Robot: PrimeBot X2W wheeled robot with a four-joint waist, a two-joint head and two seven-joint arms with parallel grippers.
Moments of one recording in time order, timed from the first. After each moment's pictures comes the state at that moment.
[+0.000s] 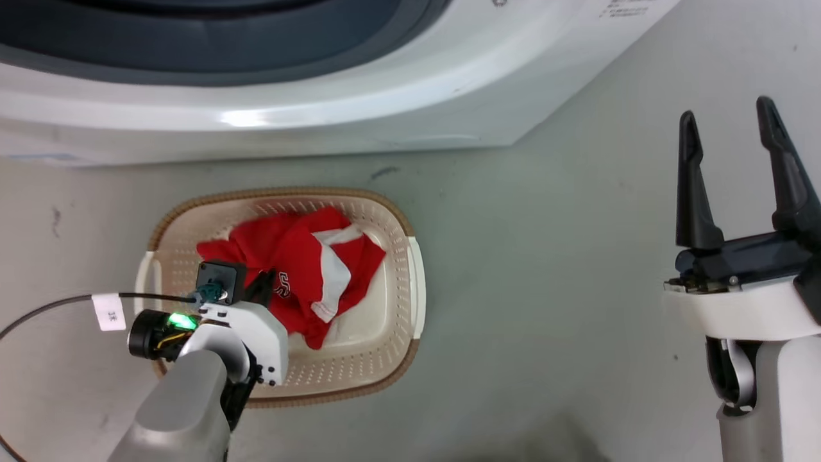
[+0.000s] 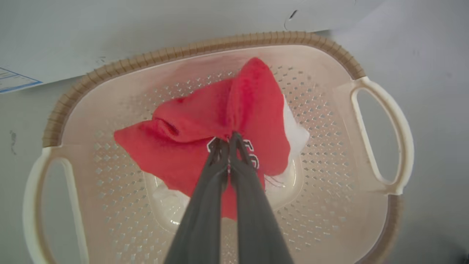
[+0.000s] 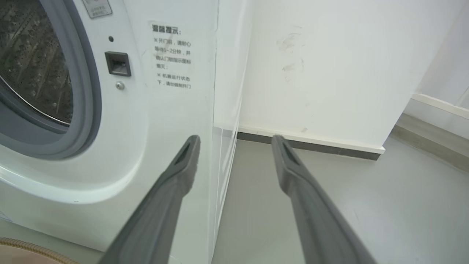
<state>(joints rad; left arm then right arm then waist) -0.58 0.26 -0.44 0.92 -0.41 -0.08 -0.20 -0.29 -0.05 -0.02 -0.13 -0.03 0.13 -0.26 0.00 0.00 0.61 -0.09</state>
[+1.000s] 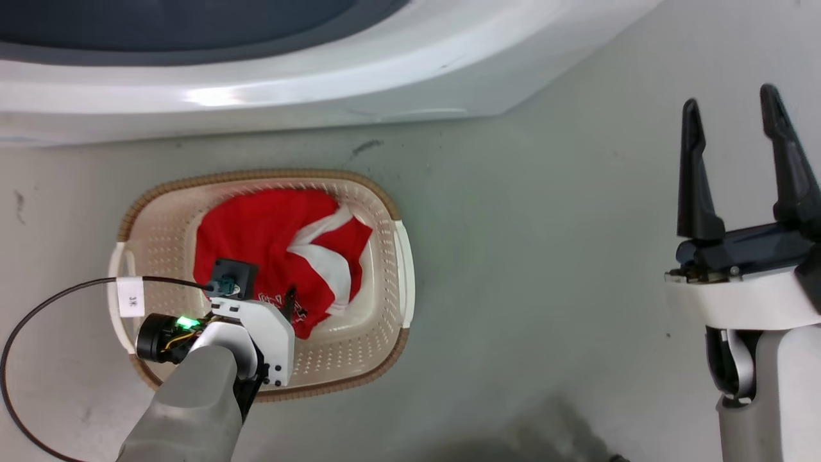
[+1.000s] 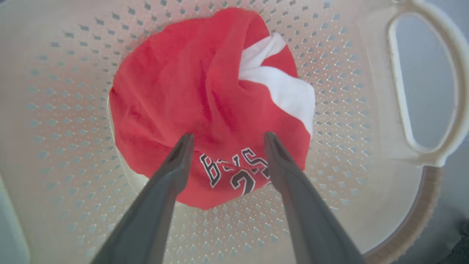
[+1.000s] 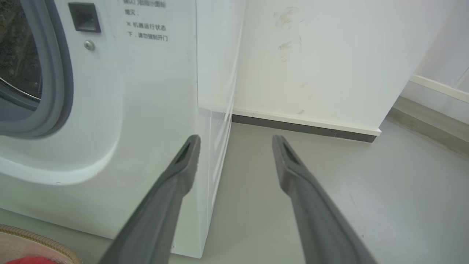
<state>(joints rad) -0.74 0.18 -0.51 1.28 -0.41 -0.11 -0.22 -0.33 -0.05 -0.02 -0.12 -0.03 0.13 -0.26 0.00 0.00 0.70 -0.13</state>
